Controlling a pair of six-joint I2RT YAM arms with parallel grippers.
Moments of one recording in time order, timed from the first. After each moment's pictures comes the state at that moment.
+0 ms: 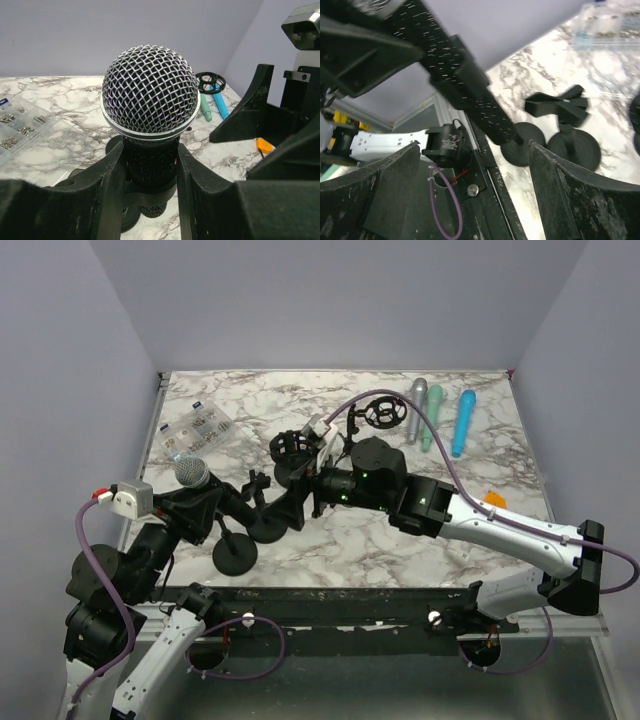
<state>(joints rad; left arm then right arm) -0.43 0.25 0.96 -0.59 0.00 -0.29 1.12 1.35 1.31 -0.12 -0.15 0.42</state>
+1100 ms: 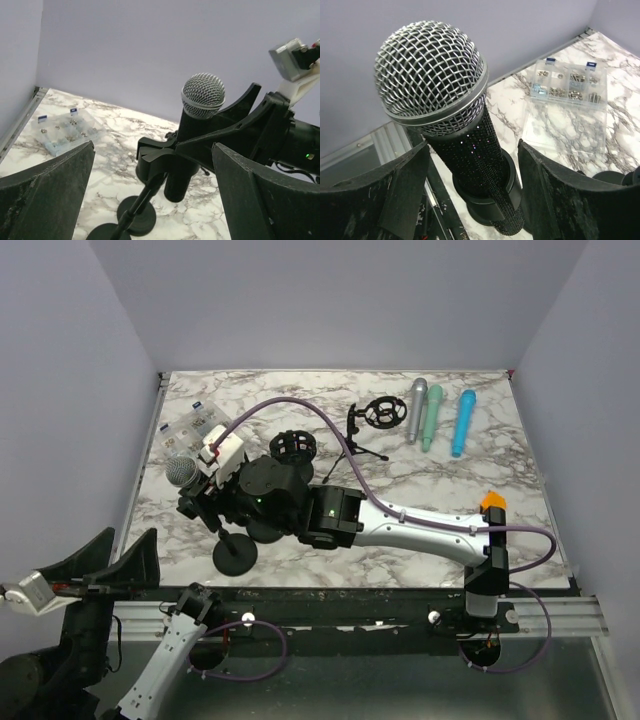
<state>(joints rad) -0.43 0.01 1.18 -0.84 -0.32 -0.34 1.39 1.86 1.95 -0.24 0.32 0.11</state>
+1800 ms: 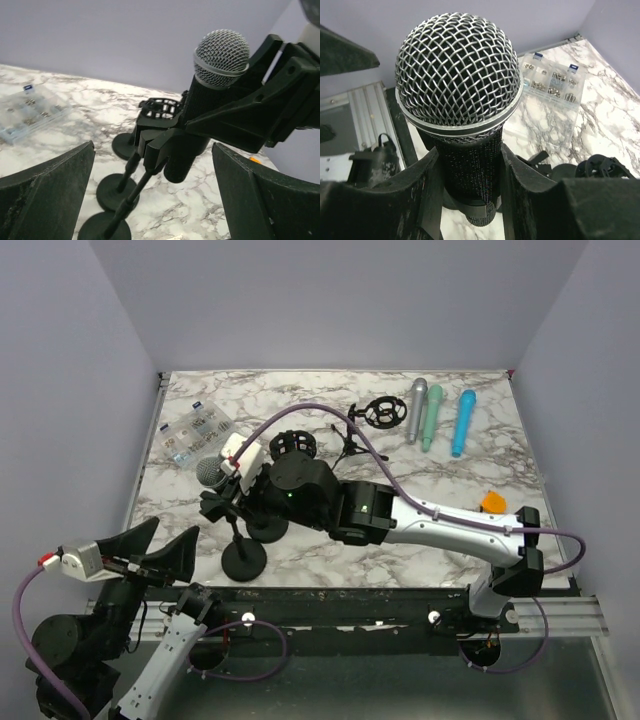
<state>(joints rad) -0.43 0.01 1.03 -0.84 -0.17 -0.38 1.38 1.73 1.82 -0.29 0.28 -0.07</state>
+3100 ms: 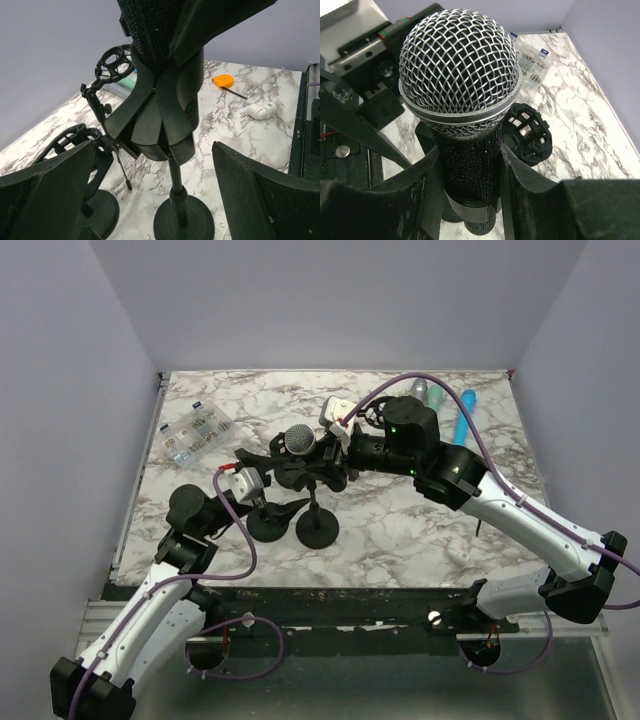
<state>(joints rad) -0.43 0.62 0.49 0.32 0.67 0.03 0.94 1.34 1.46 -0.37 -0.30 -0.29</state>
